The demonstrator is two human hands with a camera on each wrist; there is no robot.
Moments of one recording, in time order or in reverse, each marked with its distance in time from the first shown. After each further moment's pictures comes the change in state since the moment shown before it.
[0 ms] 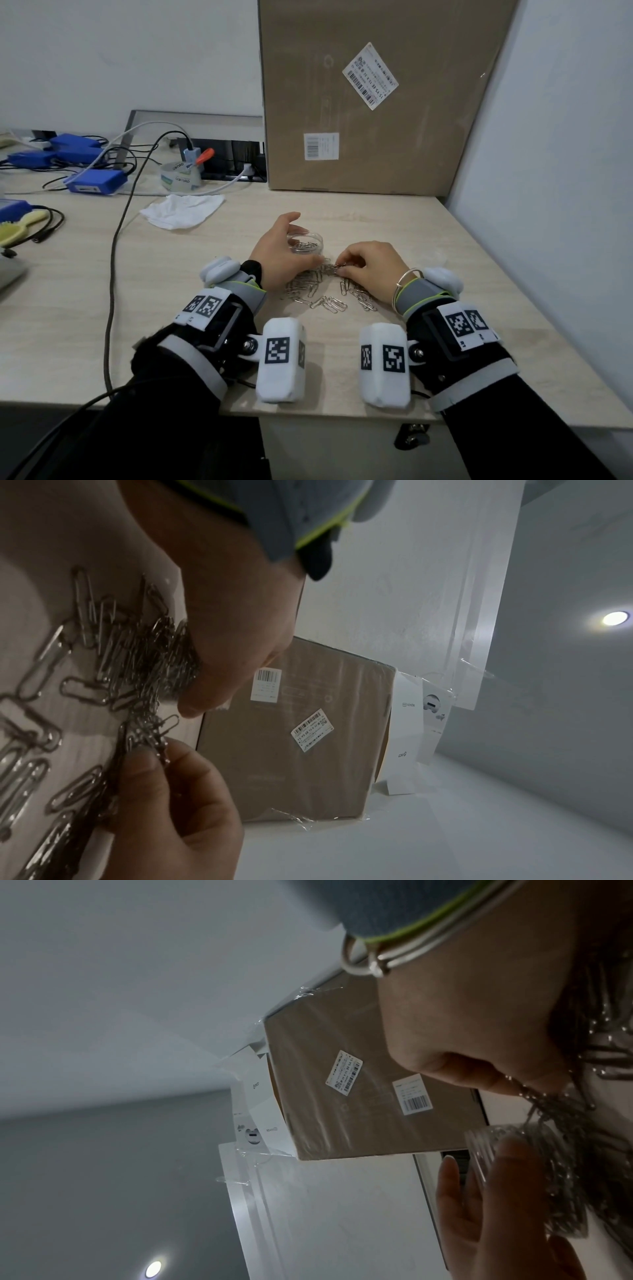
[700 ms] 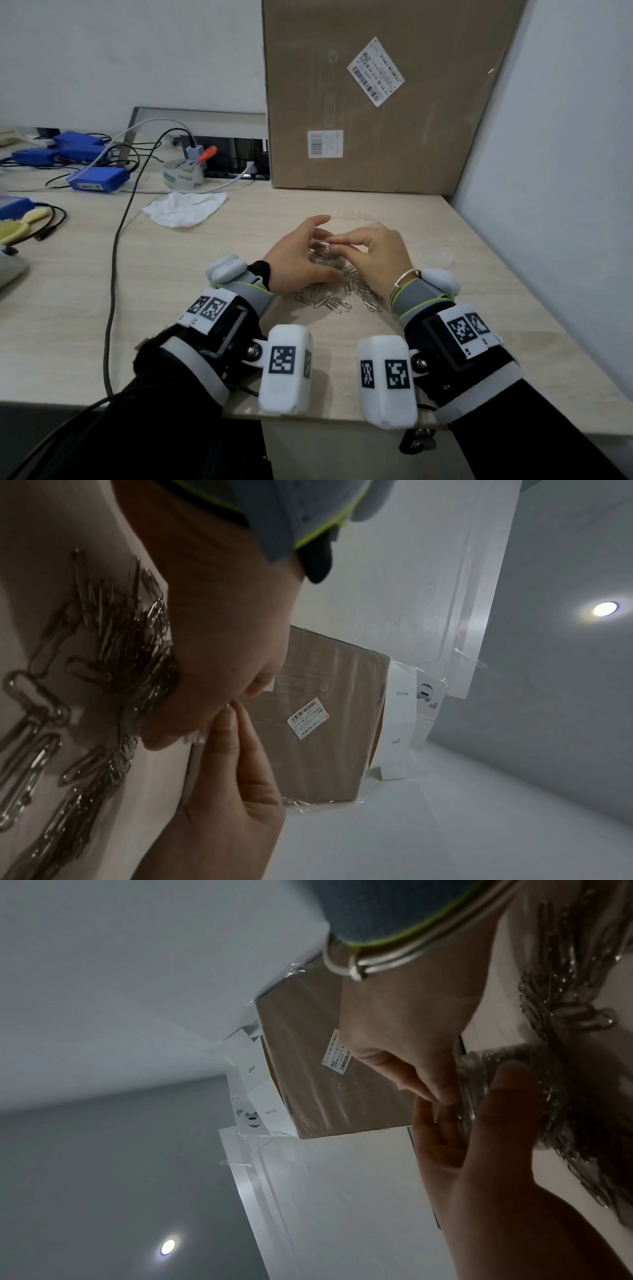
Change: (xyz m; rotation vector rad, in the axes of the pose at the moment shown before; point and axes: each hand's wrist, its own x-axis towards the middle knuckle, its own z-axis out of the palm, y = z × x) left_hand -0.006 0.010 0.005 0.041 -0.203 0.139; right_hand 0.001 -0.014 0.005 0.299 0.326 -0.131
